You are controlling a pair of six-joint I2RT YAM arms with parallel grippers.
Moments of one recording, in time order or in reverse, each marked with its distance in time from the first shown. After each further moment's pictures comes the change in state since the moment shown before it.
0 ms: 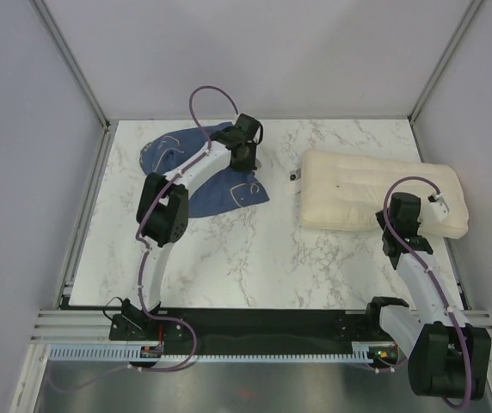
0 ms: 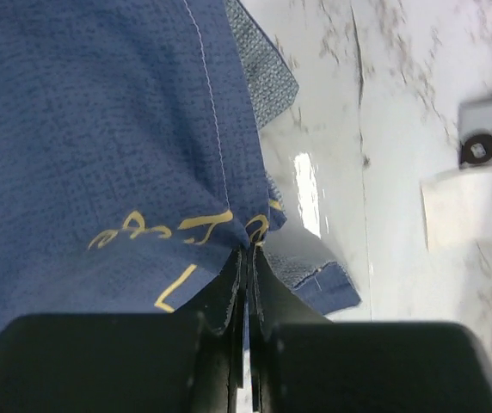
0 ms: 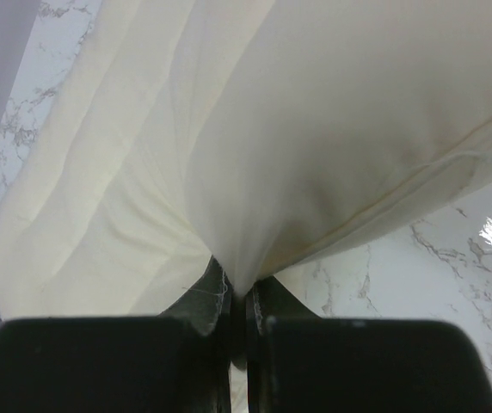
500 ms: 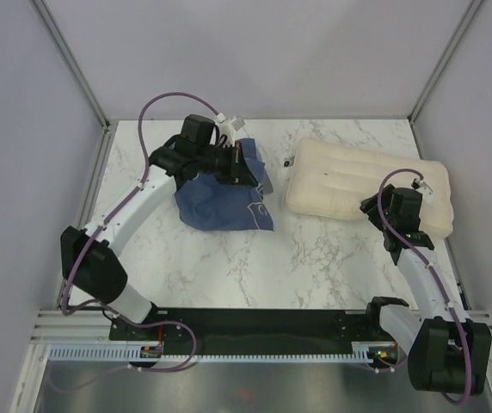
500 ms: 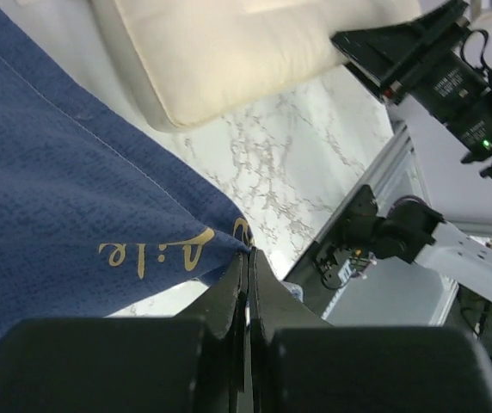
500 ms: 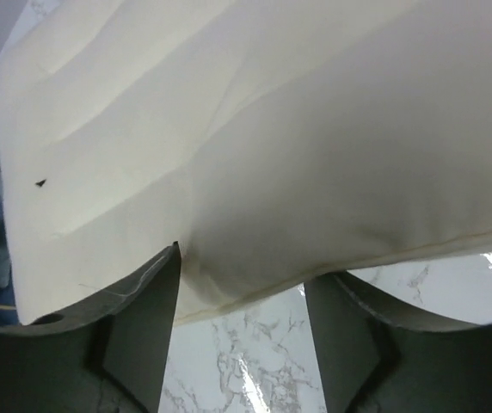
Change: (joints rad) left arm 0.055 -0.697 -0.526 0.105 0.748 -0.062; right arm -0.005 0.031 0.031 0.010 -0.302 -0.209
